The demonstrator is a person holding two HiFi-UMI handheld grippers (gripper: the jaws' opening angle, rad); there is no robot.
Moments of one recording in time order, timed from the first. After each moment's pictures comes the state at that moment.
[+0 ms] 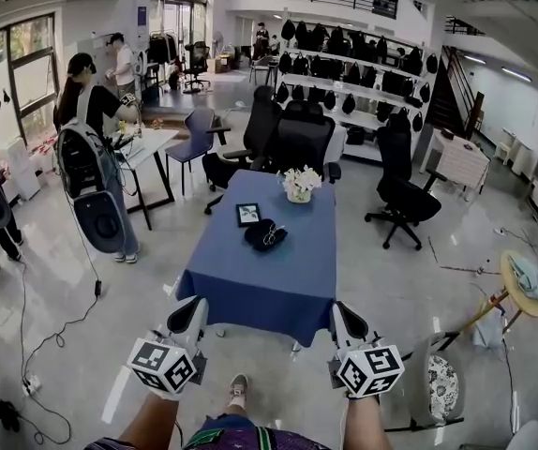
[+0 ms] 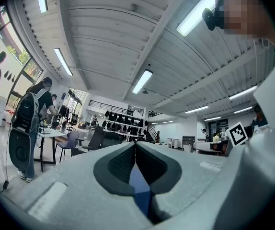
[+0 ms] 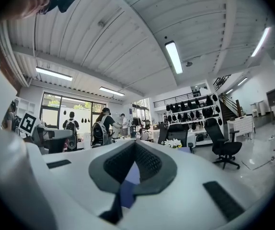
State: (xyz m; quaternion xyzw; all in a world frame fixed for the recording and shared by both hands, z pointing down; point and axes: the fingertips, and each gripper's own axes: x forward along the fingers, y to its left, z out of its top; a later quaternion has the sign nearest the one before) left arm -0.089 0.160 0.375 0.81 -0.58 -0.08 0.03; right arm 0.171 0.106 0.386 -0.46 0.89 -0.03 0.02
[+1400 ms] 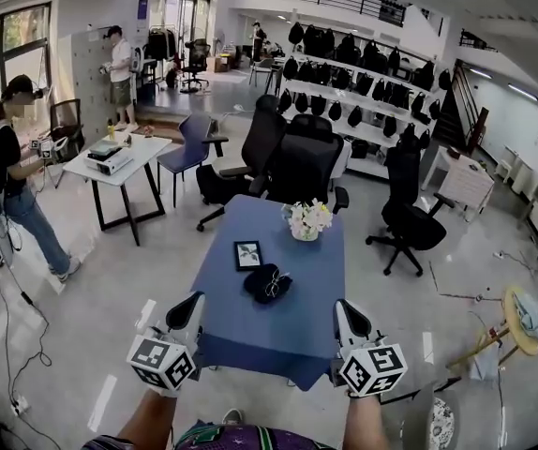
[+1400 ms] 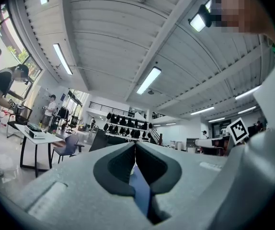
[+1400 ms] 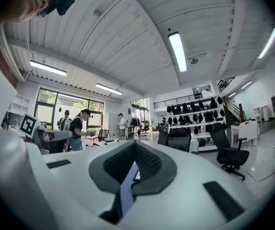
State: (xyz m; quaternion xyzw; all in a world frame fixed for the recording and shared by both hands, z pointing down) left arm -0.172 -0.074 0.342 0.80 -0.59 -0.09 0.02; right arm 0.093 -0.127 0.339 -0.46 0.89 -0.01 0.01
